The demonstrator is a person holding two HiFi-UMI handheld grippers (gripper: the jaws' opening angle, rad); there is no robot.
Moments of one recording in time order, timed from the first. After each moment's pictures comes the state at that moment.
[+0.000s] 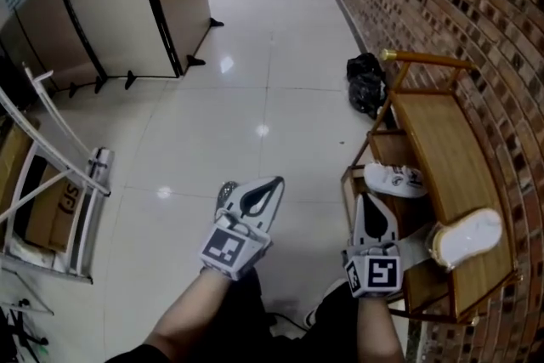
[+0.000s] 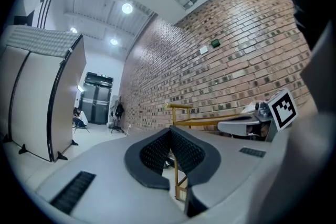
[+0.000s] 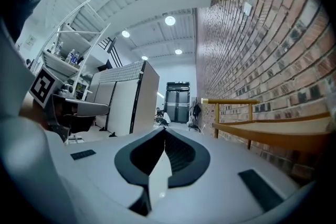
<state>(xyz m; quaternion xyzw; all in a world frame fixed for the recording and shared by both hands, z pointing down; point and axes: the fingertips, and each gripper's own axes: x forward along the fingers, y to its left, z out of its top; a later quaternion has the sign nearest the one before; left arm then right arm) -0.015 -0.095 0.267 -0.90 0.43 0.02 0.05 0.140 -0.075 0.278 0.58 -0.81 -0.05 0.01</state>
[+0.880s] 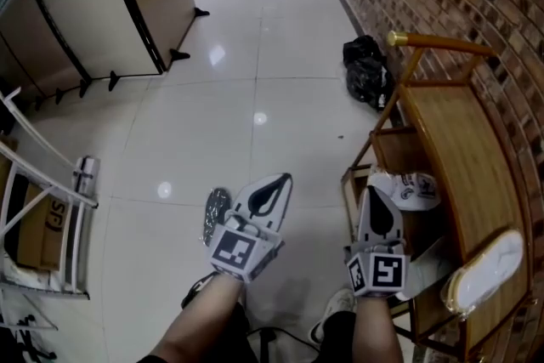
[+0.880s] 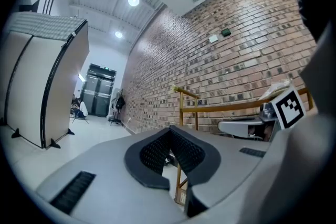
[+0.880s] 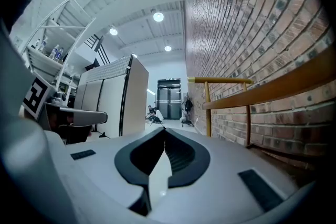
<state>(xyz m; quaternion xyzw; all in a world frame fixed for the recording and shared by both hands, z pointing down) 0.028 -0.195 0.334 -0.90 0.43 0.03 0.02 0.174 -0.170 0.341 0.61 -0.79 -0.01 0.00</state>
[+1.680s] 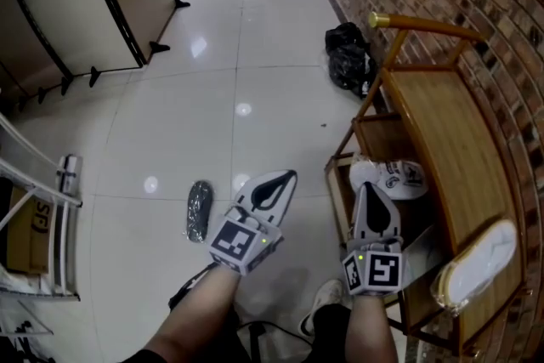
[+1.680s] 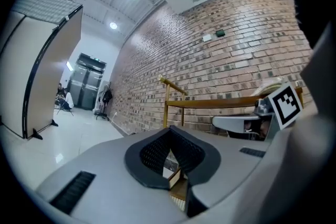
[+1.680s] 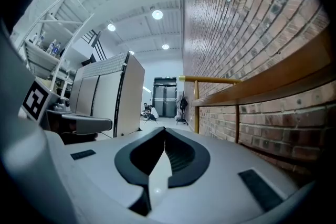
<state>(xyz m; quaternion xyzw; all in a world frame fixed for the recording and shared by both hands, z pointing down) 0.082 -0.196 0.363 -0.93 0.37 0.03 -0.01 0.208 -0.161 0.352 0.63 -0.77 -0.01 0.01</state>
